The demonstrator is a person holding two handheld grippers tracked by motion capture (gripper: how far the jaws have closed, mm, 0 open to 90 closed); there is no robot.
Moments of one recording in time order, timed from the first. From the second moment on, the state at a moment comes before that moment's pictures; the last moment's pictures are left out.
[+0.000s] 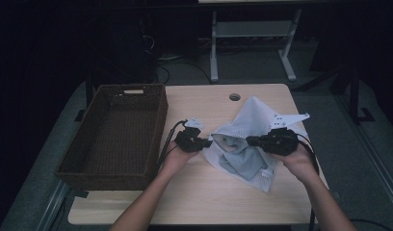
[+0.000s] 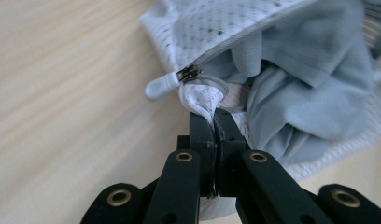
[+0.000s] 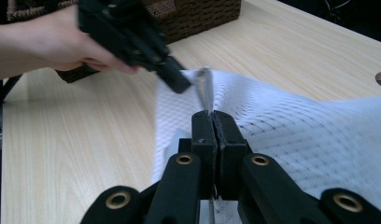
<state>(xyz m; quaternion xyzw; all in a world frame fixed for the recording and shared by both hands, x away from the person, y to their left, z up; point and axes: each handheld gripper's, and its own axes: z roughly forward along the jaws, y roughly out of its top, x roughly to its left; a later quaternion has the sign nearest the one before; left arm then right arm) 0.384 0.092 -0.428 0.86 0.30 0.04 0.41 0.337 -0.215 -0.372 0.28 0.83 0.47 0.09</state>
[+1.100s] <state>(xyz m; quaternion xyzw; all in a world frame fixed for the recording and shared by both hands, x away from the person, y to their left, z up) 0.299 0.112 -0.445 0.87 0.26 0.00 0.42 0.317 -0.222 -0.388 0.31 0.82 0.47 0.05</state>
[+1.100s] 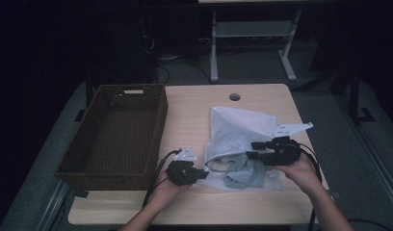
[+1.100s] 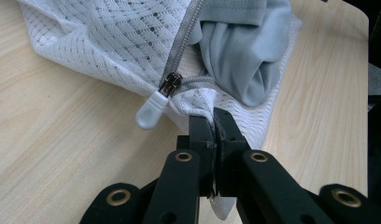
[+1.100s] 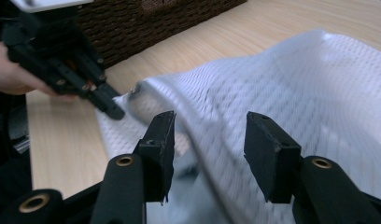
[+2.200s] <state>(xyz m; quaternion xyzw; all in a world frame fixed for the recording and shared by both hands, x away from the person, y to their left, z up) 0.299 0.110 -0.447 0.87 0.25 0.00 0.43 0.268 -0.183 -0.454 0.28 0.87 0.39 0.08</state>
